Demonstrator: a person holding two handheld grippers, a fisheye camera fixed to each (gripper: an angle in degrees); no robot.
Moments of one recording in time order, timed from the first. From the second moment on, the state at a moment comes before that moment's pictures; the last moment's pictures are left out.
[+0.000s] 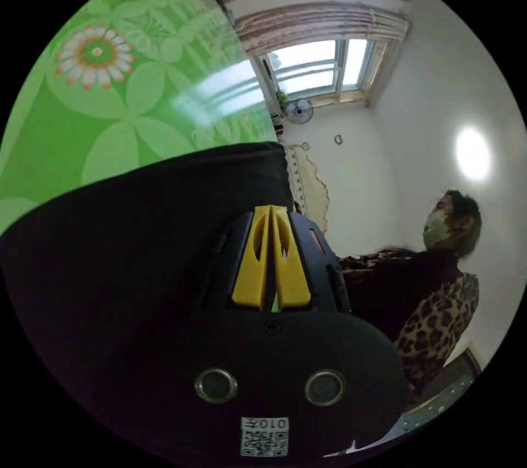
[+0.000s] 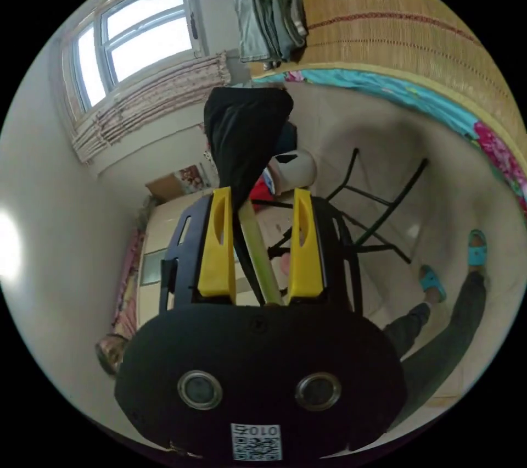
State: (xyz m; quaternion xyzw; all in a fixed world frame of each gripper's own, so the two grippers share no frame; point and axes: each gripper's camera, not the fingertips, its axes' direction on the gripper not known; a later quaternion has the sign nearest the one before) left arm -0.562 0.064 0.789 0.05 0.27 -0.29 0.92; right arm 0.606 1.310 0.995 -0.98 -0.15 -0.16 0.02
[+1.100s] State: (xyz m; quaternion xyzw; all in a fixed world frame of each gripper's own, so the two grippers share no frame) left arm -0.616 0.019 0.701 0.06 0.14 -0.33 0.93; right arm 0.529 1.301 0.965 -0.93 -0.30 -0.20 0.00
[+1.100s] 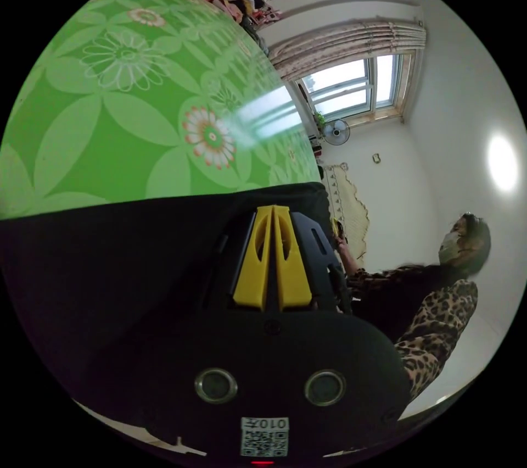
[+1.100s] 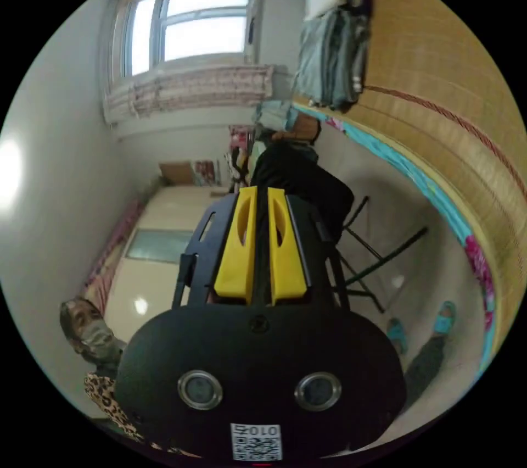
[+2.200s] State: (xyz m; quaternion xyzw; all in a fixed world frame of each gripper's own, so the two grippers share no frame) left arm -0.413 -0.349 0.756 -0.11 0.22 -0.05 0.97; right arm 0.509 1.164 0.650 -0.49 -0.45 -0.73 -0.17
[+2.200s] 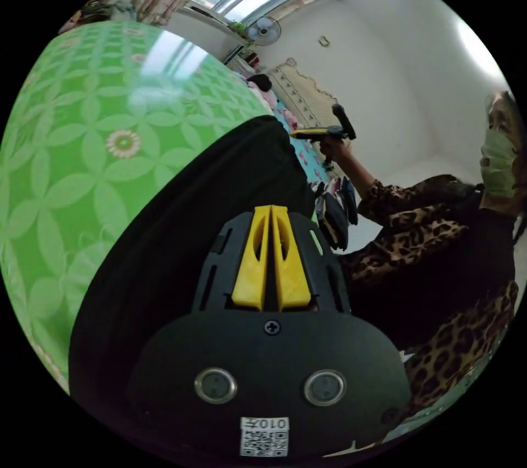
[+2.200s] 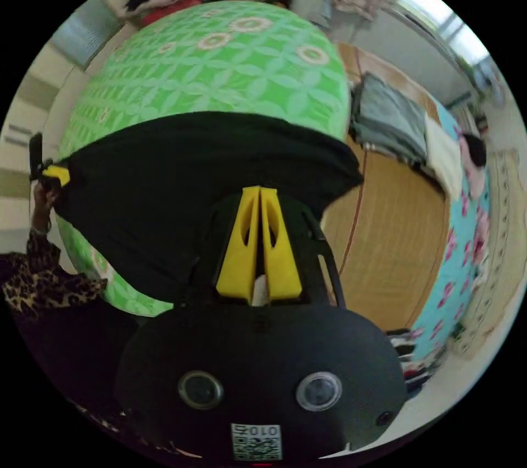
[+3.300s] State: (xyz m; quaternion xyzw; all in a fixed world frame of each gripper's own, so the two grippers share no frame) left arm 0.013 -0.831 1.039 -0.38 0.12 0.26 0.88; right arm 0.720 1.394 0.953 -0.96 -0.11 -0.04 -0.25
